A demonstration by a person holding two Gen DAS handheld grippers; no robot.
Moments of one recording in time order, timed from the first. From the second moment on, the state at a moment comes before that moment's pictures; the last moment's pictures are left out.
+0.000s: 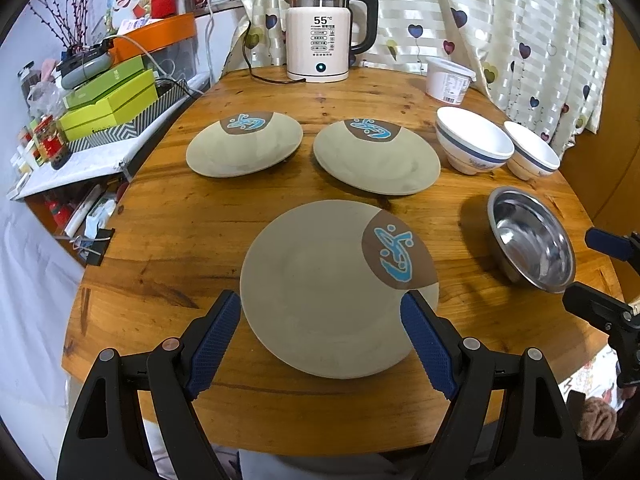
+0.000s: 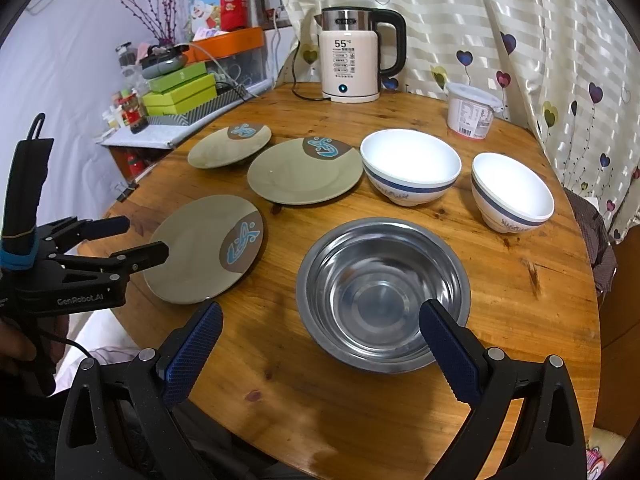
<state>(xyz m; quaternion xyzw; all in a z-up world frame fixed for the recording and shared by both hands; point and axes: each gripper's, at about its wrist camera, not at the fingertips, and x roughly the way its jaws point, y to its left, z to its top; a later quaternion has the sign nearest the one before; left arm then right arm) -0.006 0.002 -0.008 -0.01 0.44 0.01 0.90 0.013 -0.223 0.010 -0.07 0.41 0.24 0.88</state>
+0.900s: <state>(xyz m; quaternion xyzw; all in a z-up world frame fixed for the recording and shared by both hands) -0.007 0.003 -0.008 -0.02 0.44 0.00 0.90 0.014 -0.224 0.006 -0.06 0.42 0.23 0.87</state>
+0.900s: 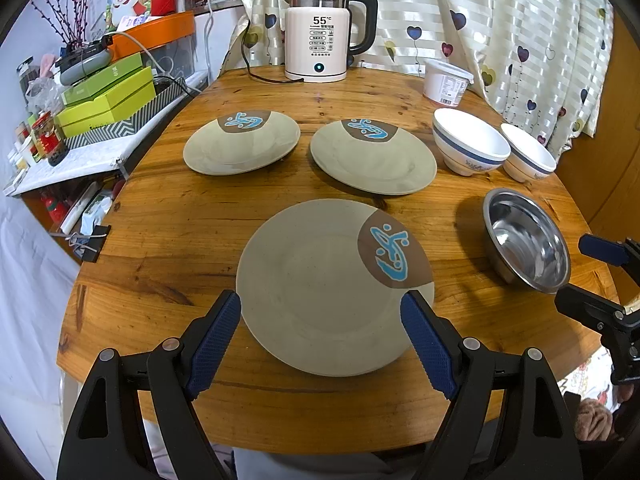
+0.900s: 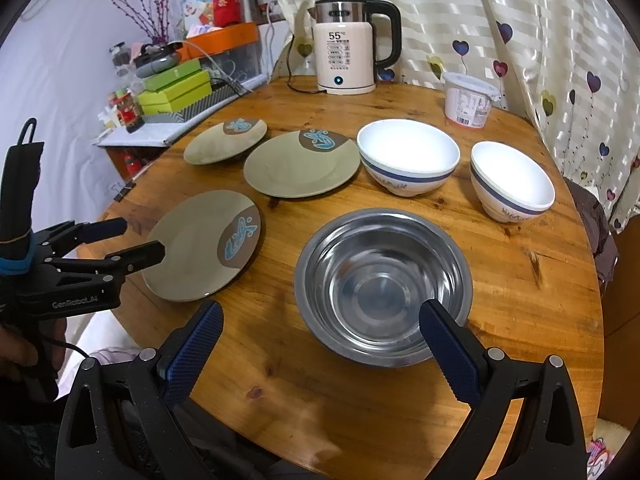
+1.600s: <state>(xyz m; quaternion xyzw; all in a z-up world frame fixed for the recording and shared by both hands) -0.005 0.003 -0.006 -0.02 0.44 0.00 0.90 0.021 -0.232 0.006 -0.04 0.44 0.21 0.87</state>
